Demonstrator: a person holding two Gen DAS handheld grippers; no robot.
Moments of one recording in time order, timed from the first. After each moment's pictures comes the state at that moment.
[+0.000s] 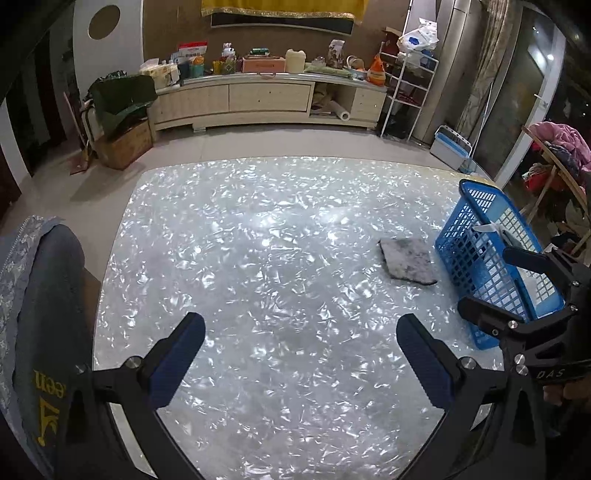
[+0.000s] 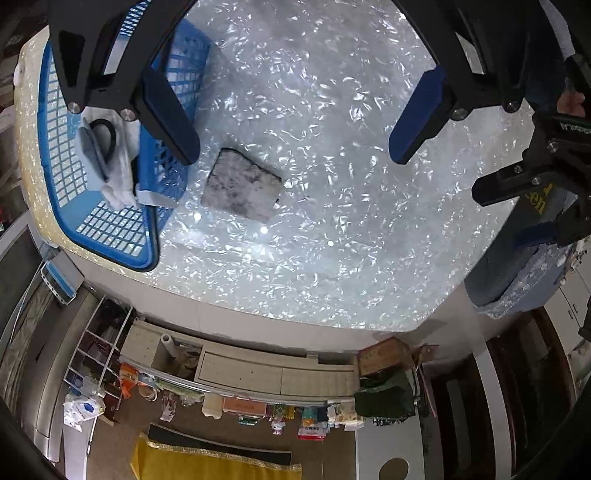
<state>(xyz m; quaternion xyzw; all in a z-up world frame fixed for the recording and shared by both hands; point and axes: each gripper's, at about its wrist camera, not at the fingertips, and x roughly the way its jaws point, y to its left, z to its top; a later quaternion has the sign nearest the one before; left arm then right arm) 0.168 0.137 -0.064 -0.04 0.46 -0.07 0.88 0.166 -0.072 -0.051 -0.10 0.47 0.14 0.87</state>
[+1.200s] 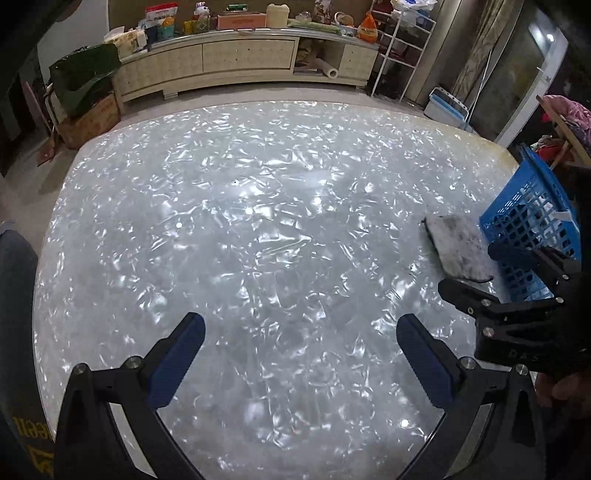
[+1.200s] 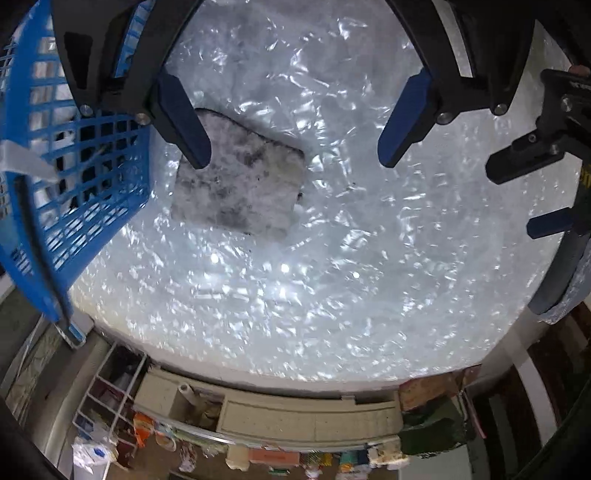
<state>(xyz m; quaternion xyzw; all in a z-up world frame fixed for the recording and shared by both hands) 0.270 0.130 -0.167 -0.02 0.52 -0.11 0.84 0.246 -0.065 -0.140 -0.08 0.54 0.08 0.83</state>
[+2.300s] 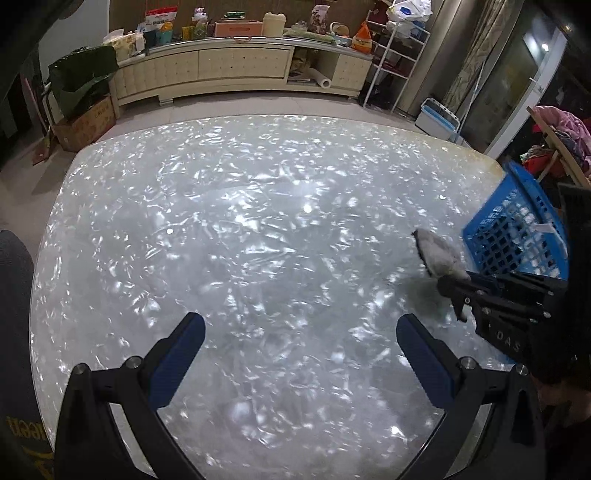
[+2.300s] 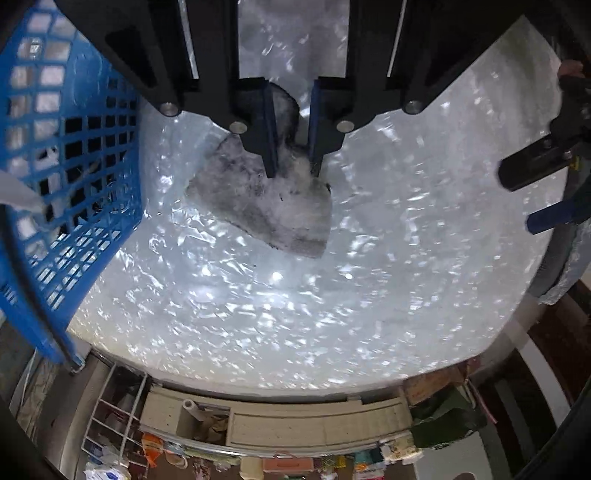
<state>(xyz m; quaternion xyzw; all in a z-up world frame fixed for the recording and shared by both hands) 0.259 0.136 -0.143 -0.04 0.51 -0.13 0.85 0.249 -0.086 -0.140 -0.04 0.55 0.09 0.83</state>
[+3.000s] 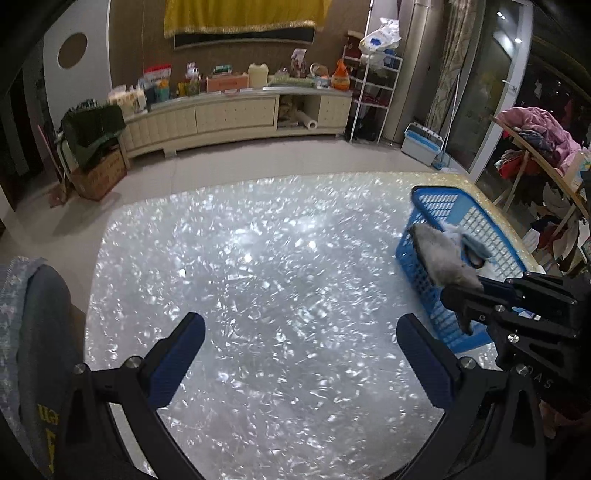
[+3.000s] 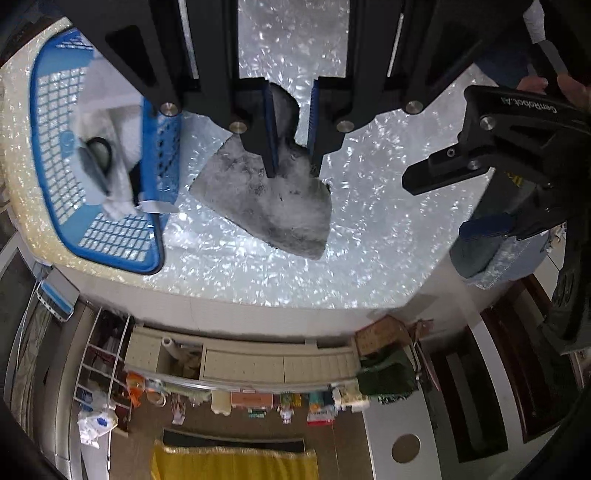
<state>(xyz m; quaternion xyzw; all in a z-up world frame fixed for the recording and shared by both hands) 0.165 0.083 -0.017 0.00 0.43 -0.12 0.90 0.142 -0.110 -0.002 -0.03 0.45 0.16 0.88</state>
